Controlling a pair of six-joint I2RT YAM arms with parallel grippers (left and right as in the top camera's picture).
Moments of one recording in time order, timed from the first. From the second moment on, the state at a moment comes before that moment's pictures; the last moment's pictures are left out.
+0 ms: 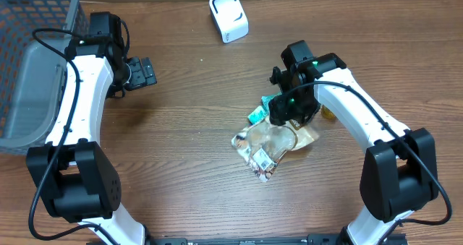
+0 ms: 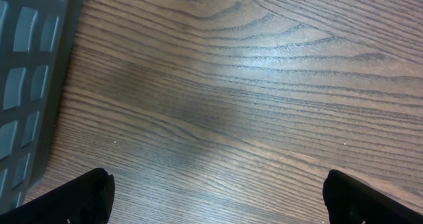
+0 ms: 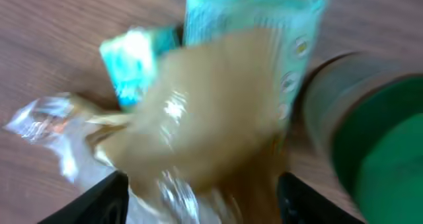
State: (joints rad) left arm 0.07 1.86 1.60 -1.04 -0.04 -0.27; right arm 0.34 1.86 1.42 -1.05 -0.13 -0.03
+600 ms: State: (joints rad) left arm 0.07 1.86 1.60 -1.04 -0.04 -0.27; right arm 0.42 1.86 1.42 -0.76 -0.03 0.23
